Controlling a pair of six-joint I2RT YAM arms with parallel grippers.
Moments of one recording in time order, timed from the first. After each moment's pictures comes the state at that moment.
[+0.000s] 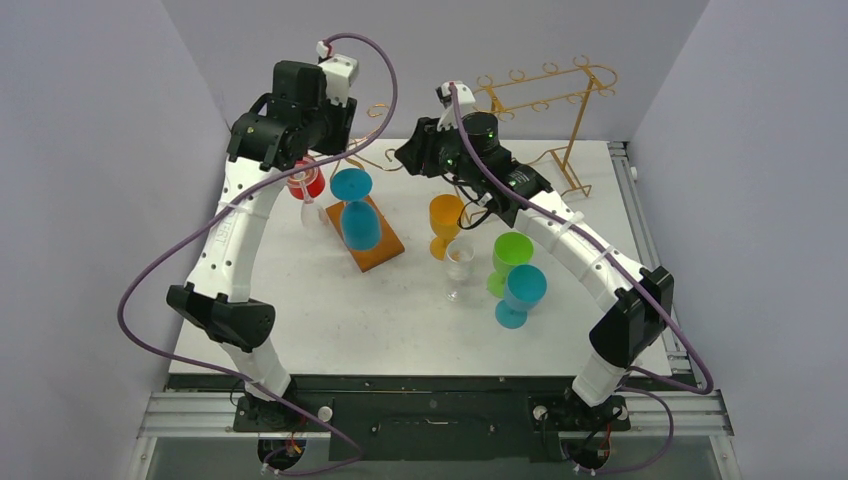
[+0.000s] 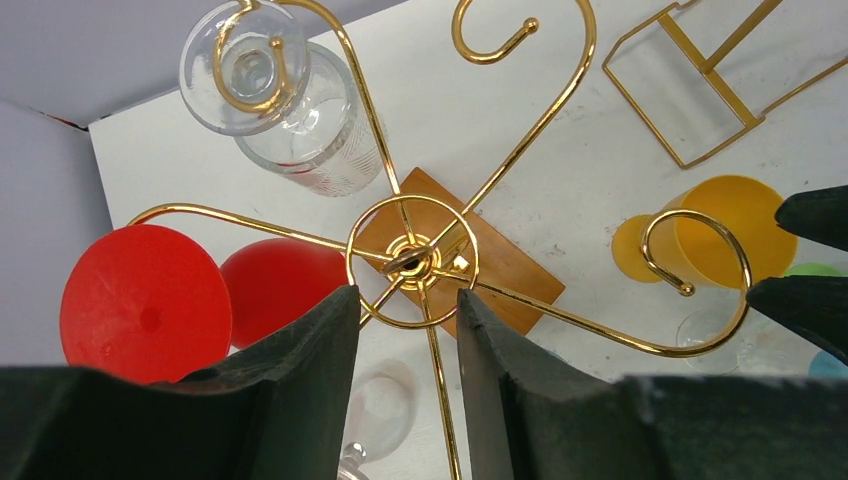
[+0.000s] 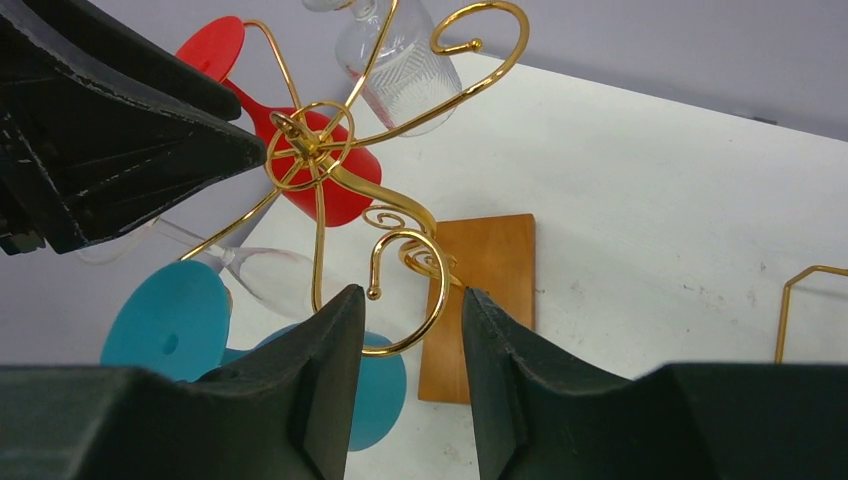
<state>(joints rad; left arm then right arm) -0.36 1.75 2.22 -1.05 -0.10 0.08 0.66 1.68 1.70 -0.22 -0.11 0.39</state>
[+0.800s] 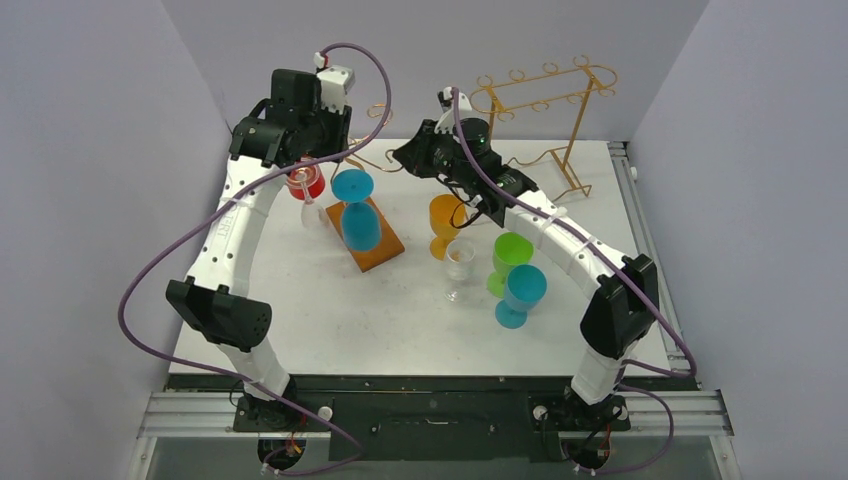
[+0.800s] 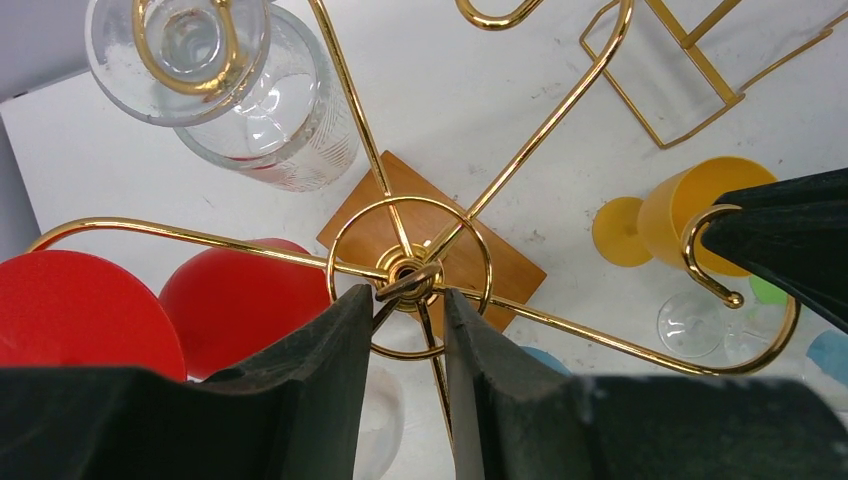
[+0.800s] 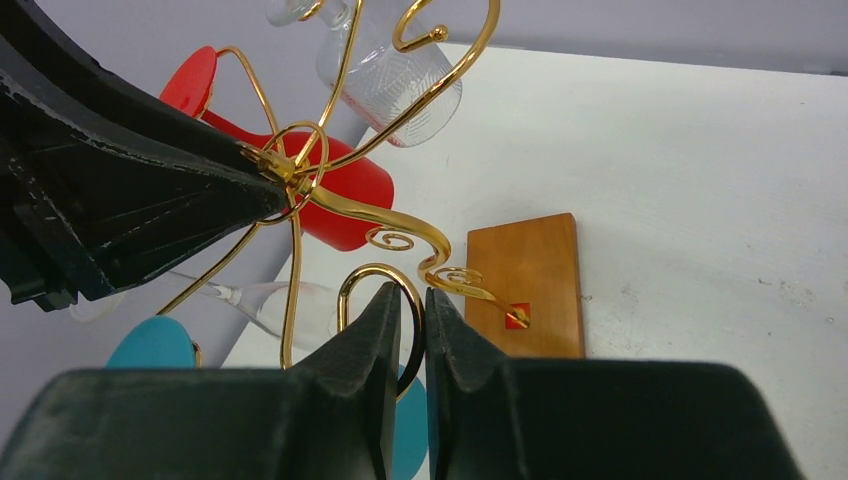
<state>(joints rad) -0.29 1.74 2.10 -0.99 0.03 0.05 0.65 1.75 1.65 -0.09 -0.15 0.54</state>
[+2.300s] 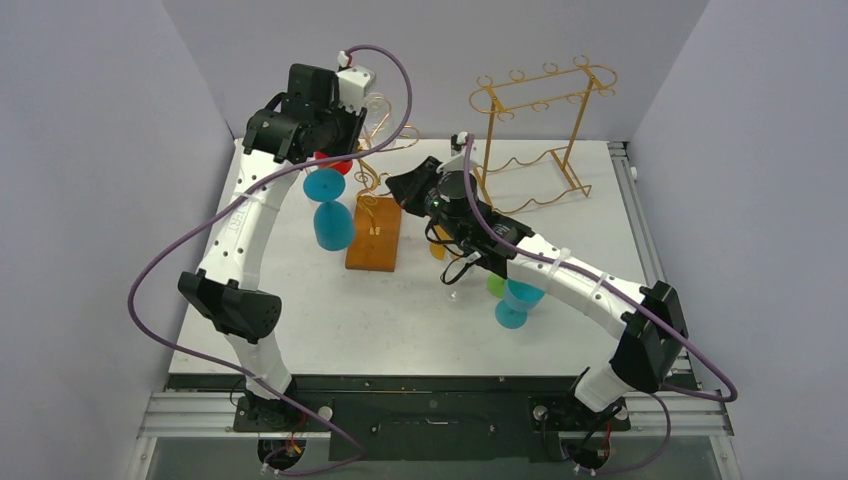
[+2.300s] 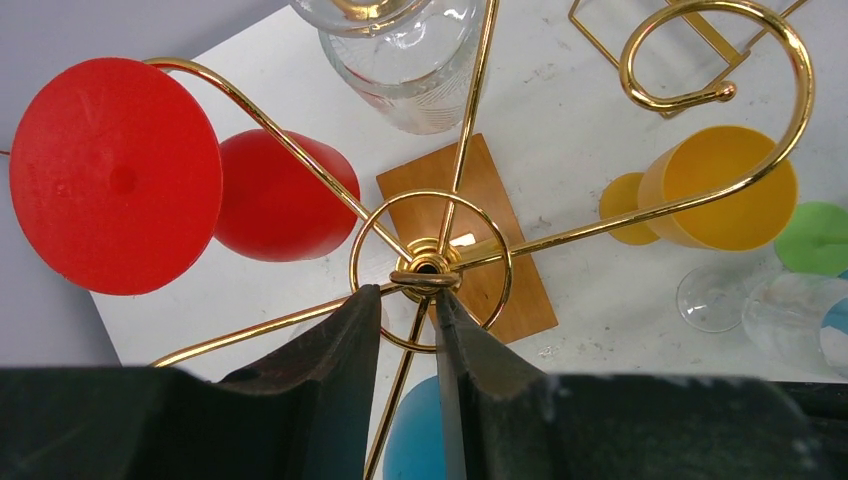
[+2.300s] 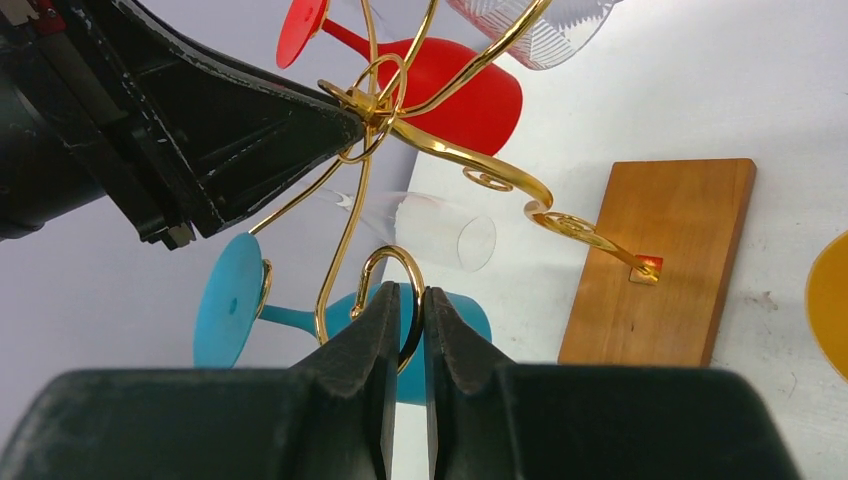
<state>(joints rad) -0.35 1.80 2.21 -1.06 0.00 0.14 0.86 1.55 1.35 0.04 0.26 0.89</state>
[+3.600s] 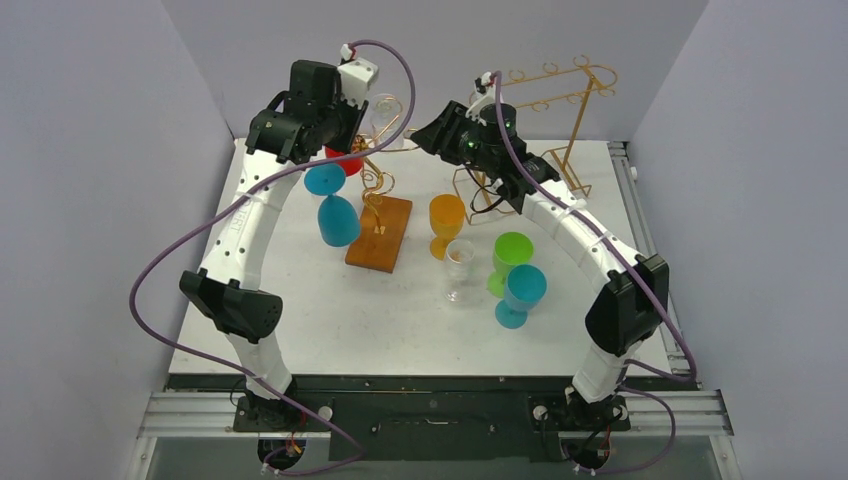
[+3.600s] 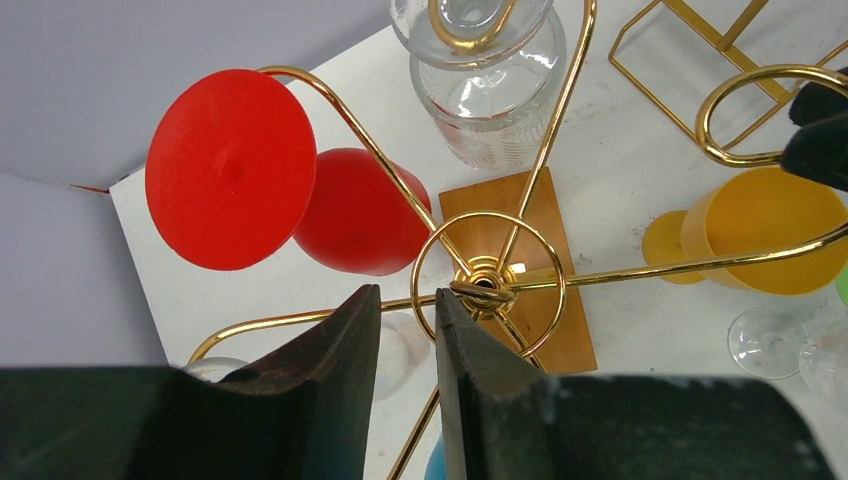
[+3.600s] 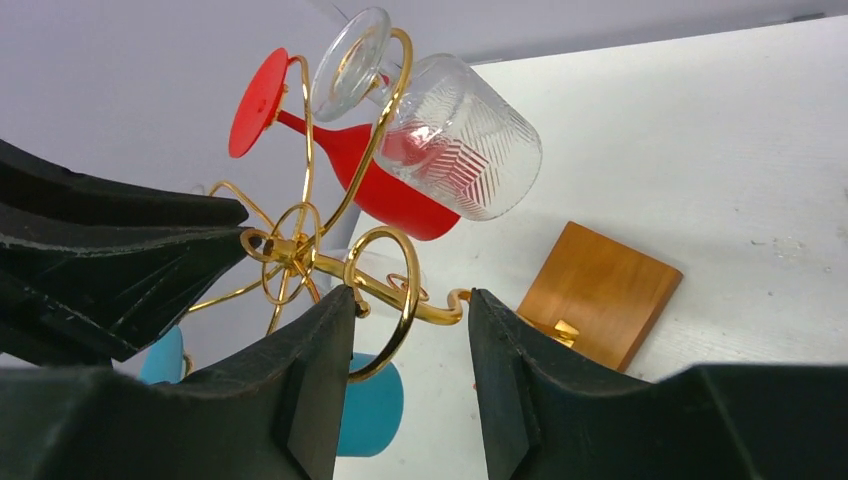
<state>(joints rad) -0.37 1.82 2.23 -0.99 -0.07 0.20 0.53 1.72 1.67 -0.16 -0.17 0.73</state>
